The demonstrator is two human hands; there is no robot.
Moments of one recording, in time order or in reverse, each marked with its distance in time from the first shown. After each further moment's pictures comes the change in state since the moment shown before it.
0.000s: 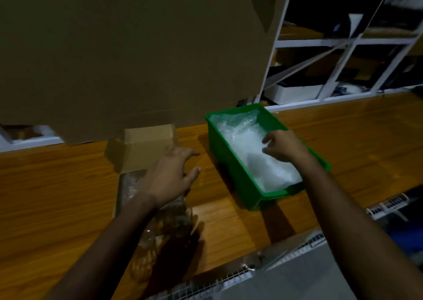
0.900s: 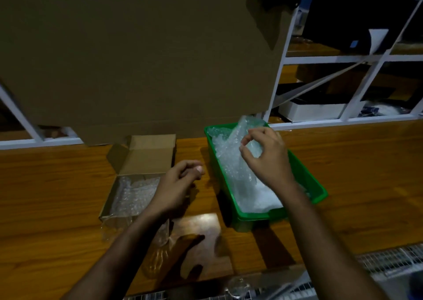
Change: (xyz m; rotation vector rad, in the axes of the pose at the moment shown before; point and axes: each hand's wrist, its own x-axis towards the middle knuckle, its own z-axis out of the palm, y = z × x) left_hand 0.012 0.069 0.051 -0.804 0.189 -0.413; right_hand -0.024 -0.001 -0.006 0.443 0.475 -0.526
